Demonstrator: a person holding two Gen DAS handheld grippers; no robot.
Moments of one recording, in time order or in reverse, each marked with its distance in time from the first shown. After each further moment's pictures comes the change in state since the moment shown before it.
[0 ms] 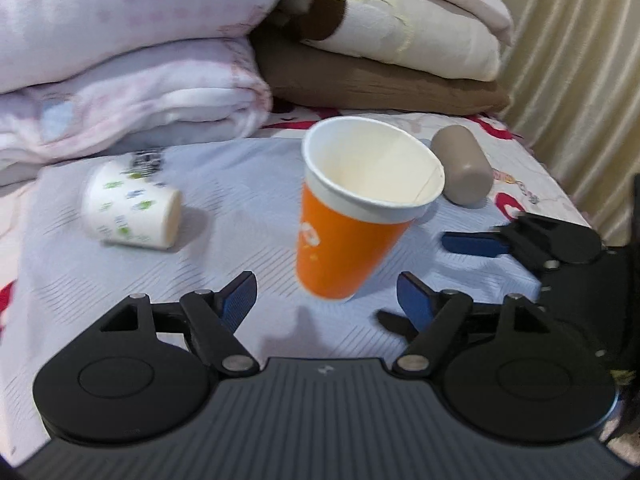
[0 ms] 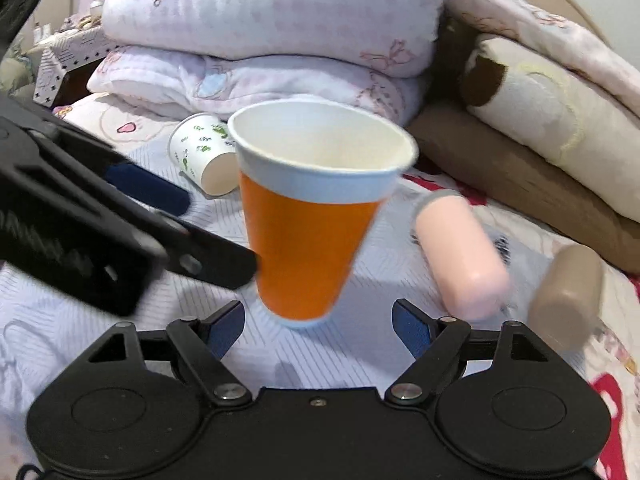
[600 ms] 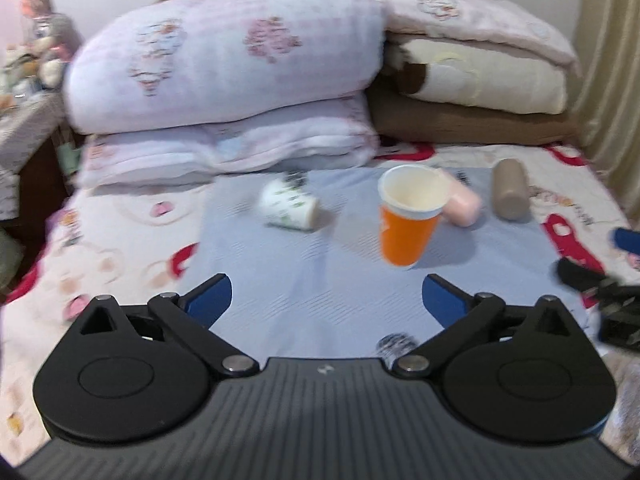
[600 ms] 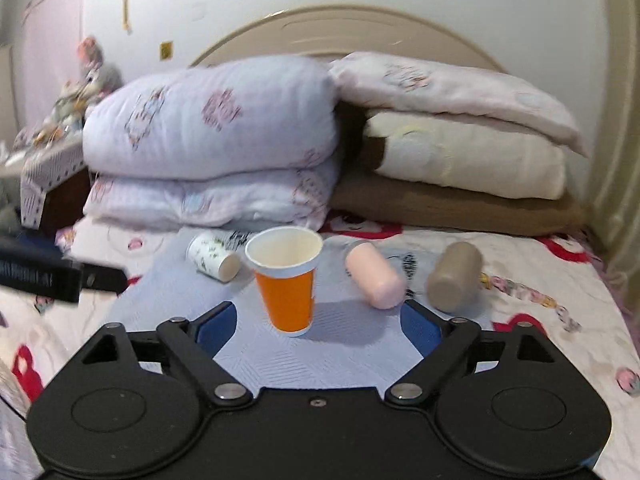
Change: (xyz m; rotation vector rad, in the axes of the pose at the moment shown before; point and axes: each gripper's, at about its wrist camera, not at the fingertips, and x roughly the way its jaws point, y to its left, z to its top) left arm -0.186 -0.068 -0.014 -0.071 -0.036 0.405; right arm -0.212 0.001 -0.004 0.295 -0.186 -0.106
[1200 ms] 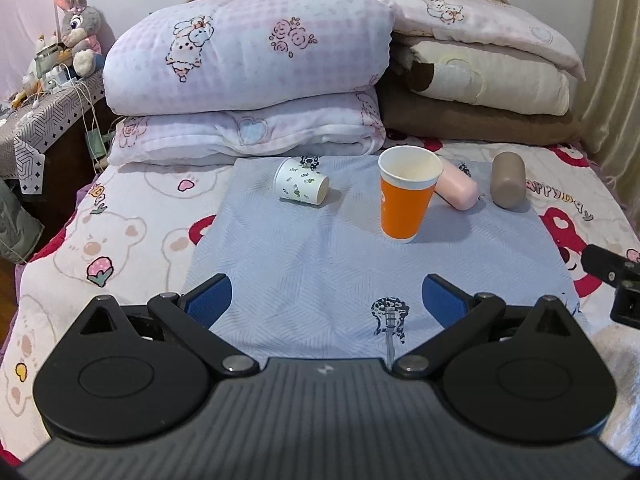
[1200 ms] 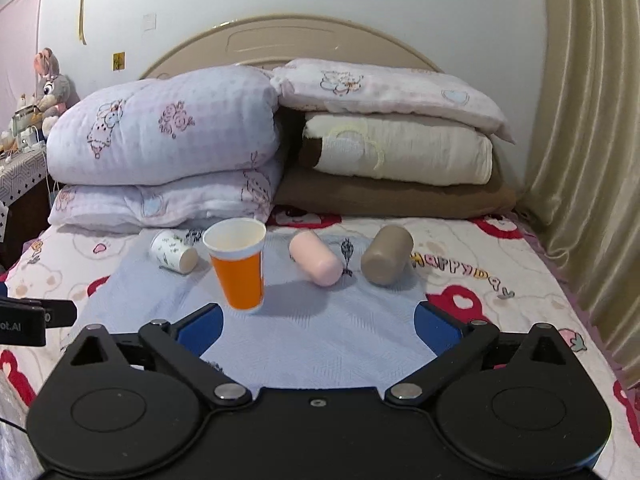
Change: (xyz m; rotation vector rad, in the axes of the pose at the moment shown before) left arm -0.048 -0.020 -0.050 -0.043 -0.033 0.031; right arm -0.061 -0.006 -0.025 0.049 -0.001 -0.157
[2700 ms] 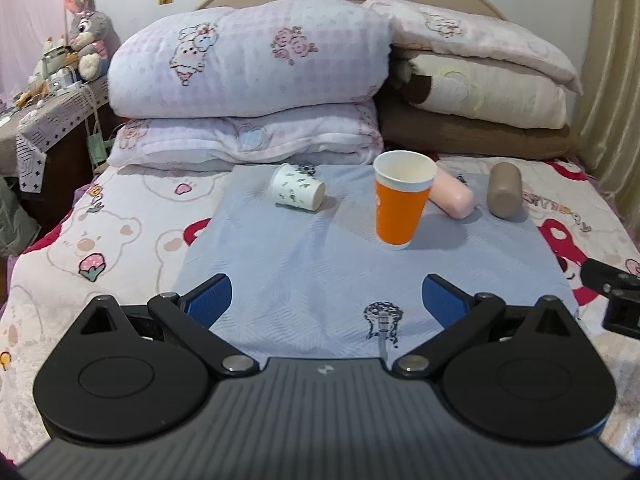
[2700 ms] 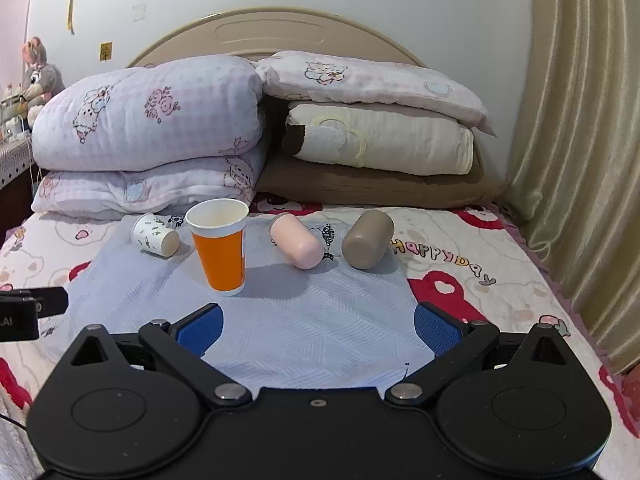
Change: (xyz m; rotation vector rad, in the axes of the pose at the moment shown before) left arm 0.004 -0.003 -0.023 -0.030 -0.065 0.006; right arm -0.002 0.000 -0.023 -0.005 0.000 -0.067
